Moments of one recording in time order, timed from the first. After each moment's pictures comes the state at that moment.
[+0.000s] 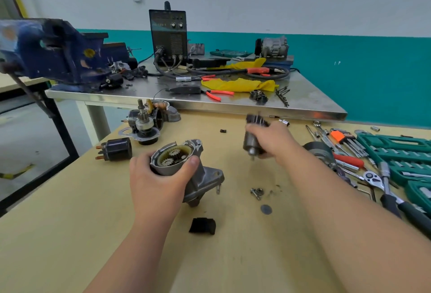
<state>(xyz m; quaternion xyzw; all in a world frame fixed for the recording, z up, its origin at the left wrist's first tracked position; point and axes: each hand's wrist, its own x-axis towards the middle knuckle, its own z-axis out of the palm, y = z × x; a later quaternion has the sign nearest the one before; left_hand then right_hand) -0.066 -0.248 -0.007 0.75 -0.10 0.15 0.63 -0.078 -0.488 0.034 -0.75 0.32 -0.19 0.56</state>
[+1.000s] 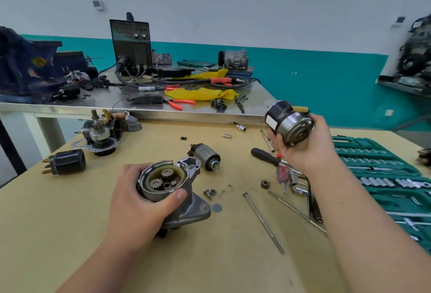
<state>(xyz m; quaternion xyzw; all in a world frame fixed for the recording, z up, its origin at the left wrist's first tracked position) -0.109 -0.265 -0.006 0.74 -0.28 0.11 0.60 -0.210 -0.565 0.064 -0.31 0.24 -0.30 0.87</state>
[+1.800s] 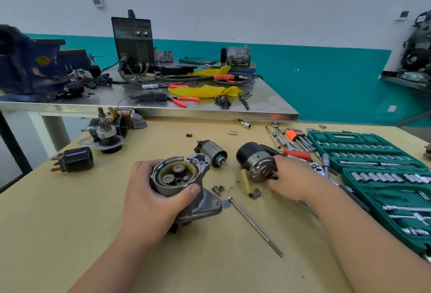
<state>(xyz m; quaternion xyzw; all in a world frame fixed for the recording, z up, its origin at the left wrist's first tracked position) -0.109 -0.266 -0.006 0.73 -0.29 0.10 0.62 -0.211 -0.551 -0.002 -0.96 0.29 -0.03 0.03</state>
